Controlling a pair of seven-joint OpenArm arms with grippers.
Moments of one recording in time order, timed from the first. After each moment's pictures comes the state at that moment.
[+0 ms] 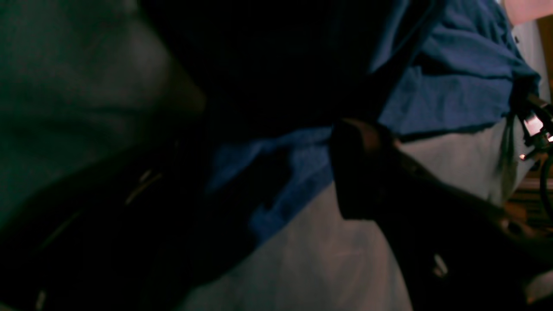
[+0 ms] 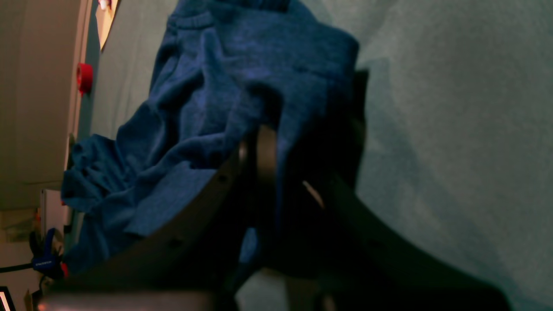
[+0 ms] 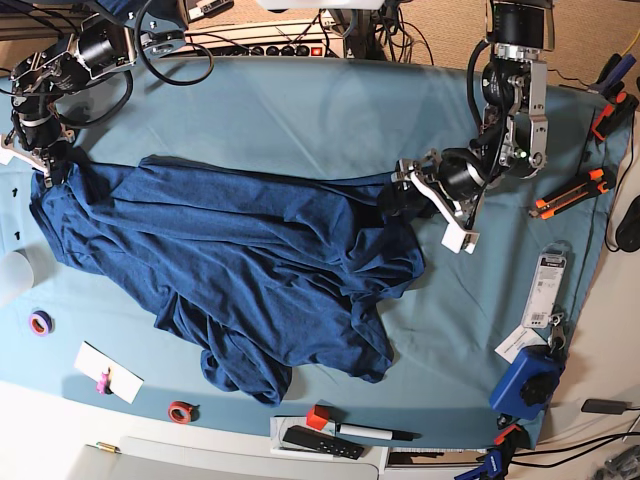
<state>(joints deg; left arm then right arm) 3.8 -8.0 0.6 90.9 -41.9 -14.7 51.3 9.8 12.4 74.7 70.0 34.4 21.8 -56.6</state>
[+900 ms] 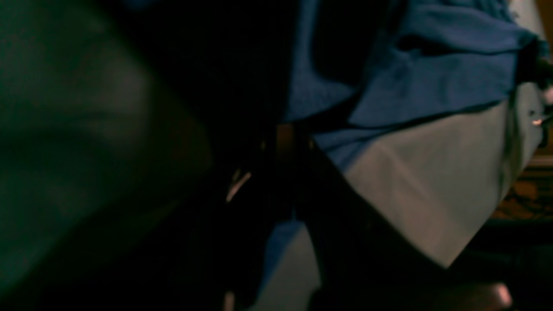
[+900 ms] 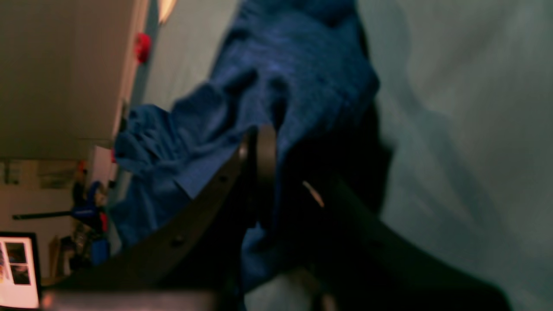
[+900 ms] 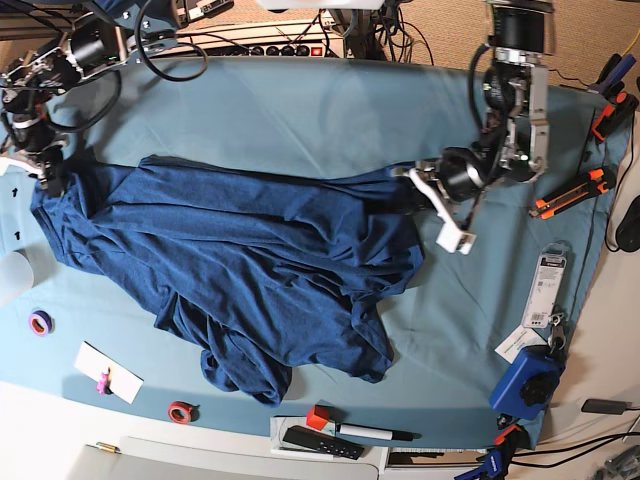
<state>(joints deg) 3.1 -10.4 0.7 90.4 -43.3 -19.7 53.2 9.7 15.6 74.4 70.0 44.9 27.2 -65.4</state>
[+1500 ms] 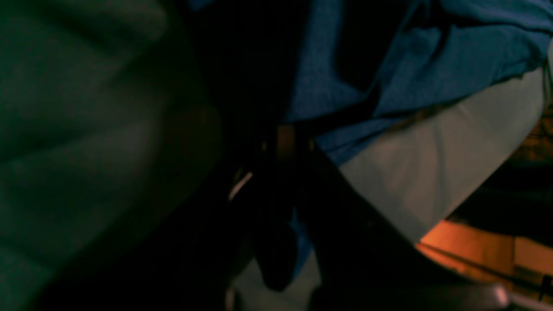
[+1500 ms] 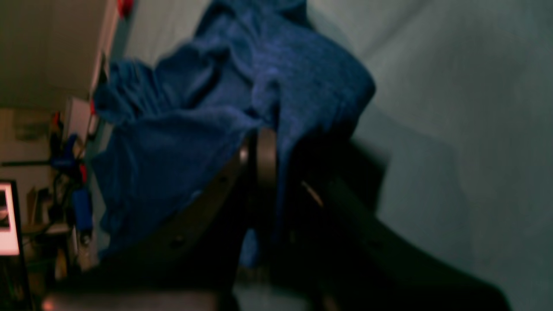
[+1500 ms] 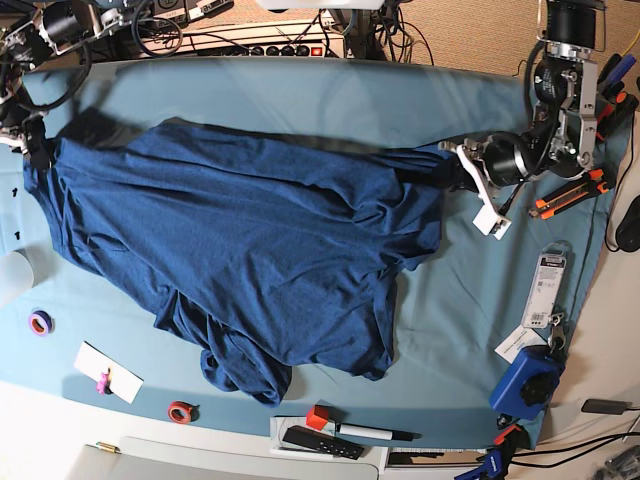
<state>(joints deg) 7.1 -22.9 0.9 95.3 -51.8 -23.8 59.7 0.1 21.9 74.3 70.9 54.5 28.5 -76.4</state>
